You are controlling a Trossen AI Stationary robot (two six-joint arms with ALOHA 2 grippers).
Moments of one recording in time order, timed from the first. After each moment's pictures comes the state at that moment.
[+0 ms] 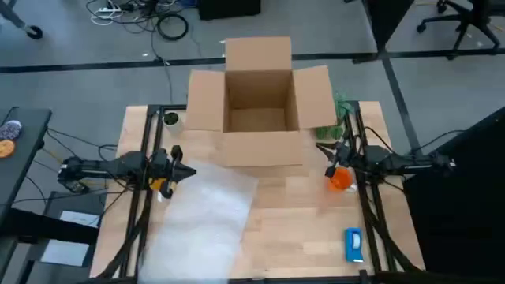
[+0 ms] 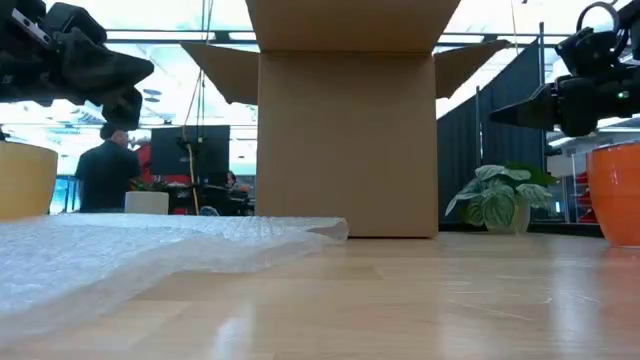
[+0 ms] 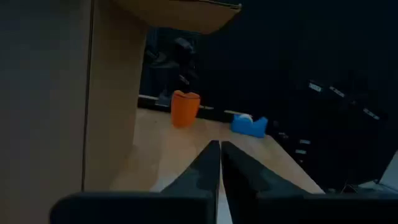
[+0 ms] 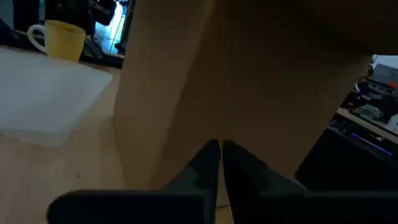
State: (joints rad) left arm -0.08 0.00 0.01 0.08 0.00 -0.21; right arm 0.01 0.07 0.01 0.07 0.53 -0.36
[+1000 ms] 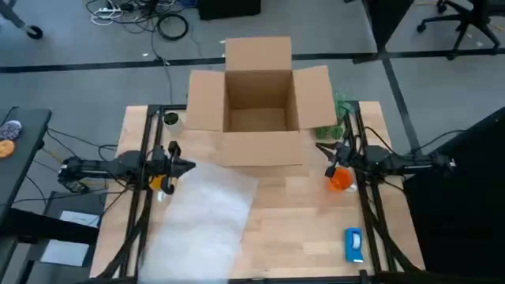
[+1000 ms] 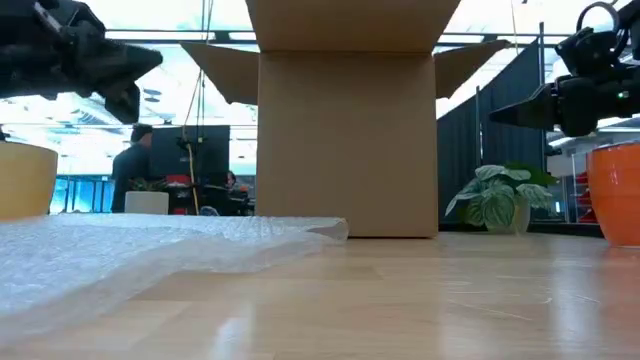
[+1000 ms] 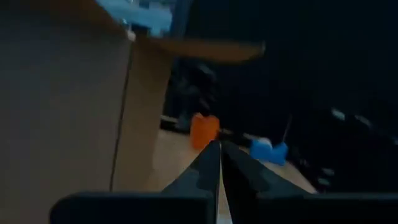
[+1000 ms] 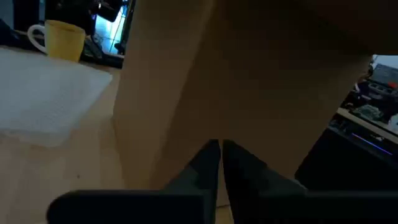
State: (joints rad) left arm -0.08 0.00 0.01 0.19 -0.11 -0.21; right arm 0.01 0.07 0.01 0.07 0.53 -0.36
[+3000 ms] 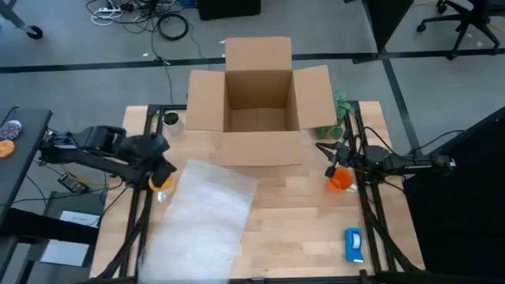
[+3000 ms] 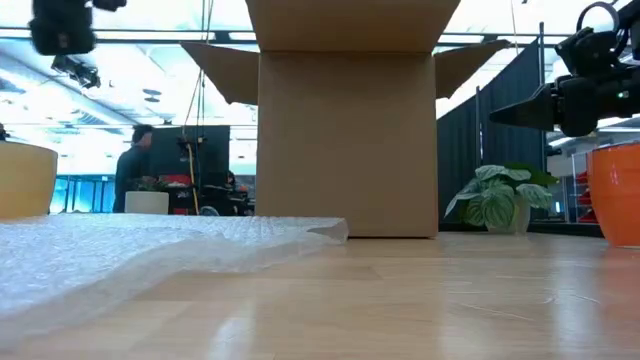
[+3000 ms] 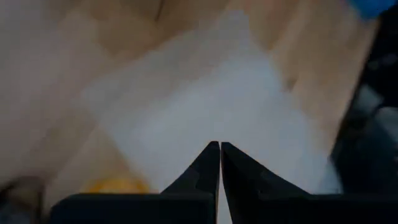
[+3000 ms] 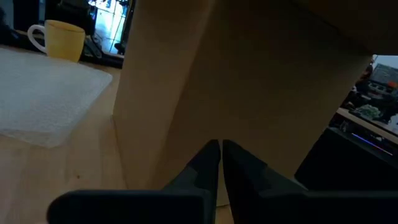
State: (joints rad) left arm -0.16 0.73 1.04 -1.30 -0.03 -0.85; right arm 0.01 0.07 0.01 0.07 0.53 -0.36
